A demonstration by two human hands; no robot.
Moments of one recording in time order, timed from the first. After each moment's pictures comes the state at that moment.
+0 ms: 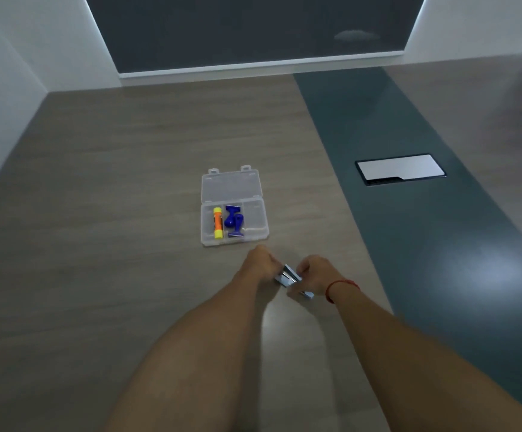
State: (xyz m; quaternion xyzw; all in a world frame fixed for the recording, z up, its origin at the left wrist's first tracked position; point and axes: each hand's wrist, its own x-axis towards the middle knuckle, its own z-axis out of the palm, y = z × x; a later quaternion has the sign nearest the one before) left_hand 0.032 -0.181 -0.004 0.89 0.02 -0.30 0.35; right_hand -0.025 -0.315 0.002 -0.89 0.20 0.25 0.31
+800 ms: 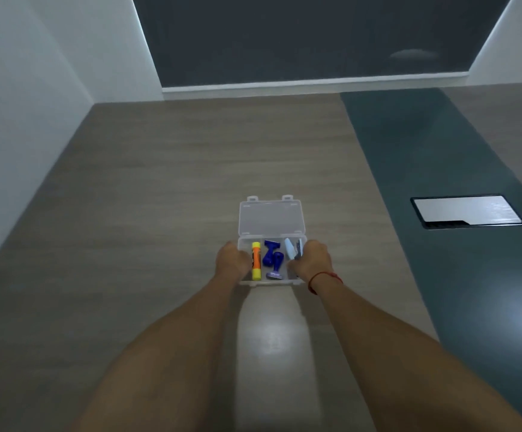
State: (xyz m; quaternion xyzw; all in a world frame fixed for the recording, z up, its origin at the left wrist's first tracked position) left_hand 0.152 -0.087 0.007 0.89 0.20 -0.17 0.37; right_hand 0.119 -0.240 0.018 -0.90 0.25 0.14 0.34
